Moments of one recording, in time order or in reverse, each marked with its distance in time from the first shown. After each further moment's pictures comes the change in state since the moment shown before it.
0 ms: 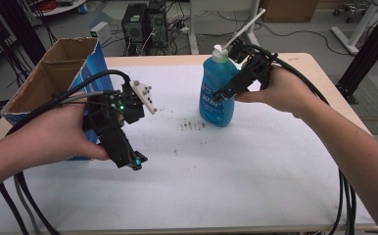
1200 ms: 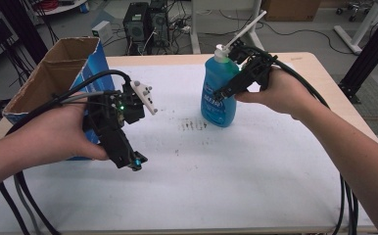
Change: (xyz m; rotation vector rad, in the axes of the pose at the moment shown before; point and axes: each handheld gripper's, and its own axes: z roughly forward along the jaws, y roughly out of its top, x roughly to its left) left arm 0.002 -0.002 0.000 0.011 -0.004 -0.002; right arm 0.000 0.000 0.006 -0.004 -0.024 0.027
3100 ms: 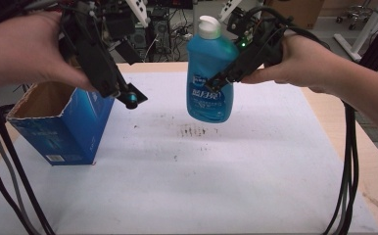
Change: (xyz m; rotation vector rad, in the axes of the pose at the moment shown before) left arm 0.030 0.051 -0.117 -0.163 0.029 0.069; right arm 0.038 0.045 -0.086 -0.070 0.285 -0.357
